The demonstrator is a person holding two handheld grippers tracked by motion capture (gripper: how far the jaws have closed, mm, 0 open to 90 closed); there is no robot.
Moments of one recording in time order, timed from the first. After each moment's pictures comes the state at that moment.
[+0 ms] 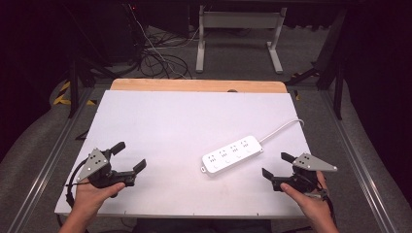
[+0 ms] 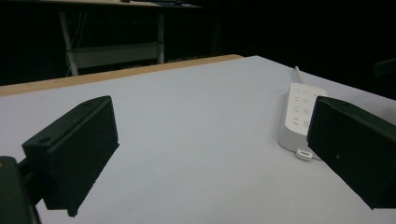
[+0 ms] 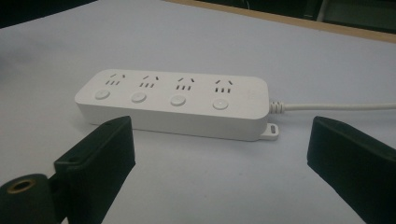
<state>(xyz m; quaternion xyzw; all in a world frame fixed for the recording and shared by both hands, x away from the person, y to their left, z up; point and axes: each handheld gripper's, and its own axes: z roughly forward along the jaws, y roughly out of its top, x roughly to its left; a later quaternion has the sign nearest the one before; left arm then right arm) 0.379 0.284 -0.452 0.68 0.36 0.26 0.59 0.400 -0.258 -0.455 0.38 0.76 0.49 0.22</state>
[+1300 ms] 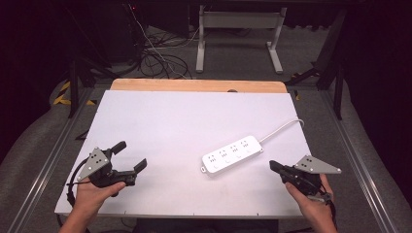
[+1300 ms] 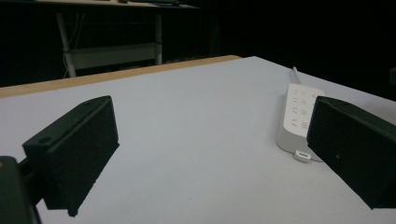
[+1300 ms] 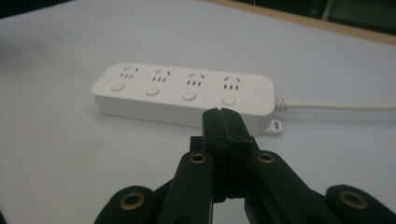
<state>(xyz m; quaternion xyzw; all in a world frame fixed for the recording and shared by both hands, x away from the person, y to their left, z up) 0.381 0.283 -0.451 0.68 0.35 0.26 0.59 0.388 -0.259 -0.440 0.37 0.77 0.47 0.21</state>
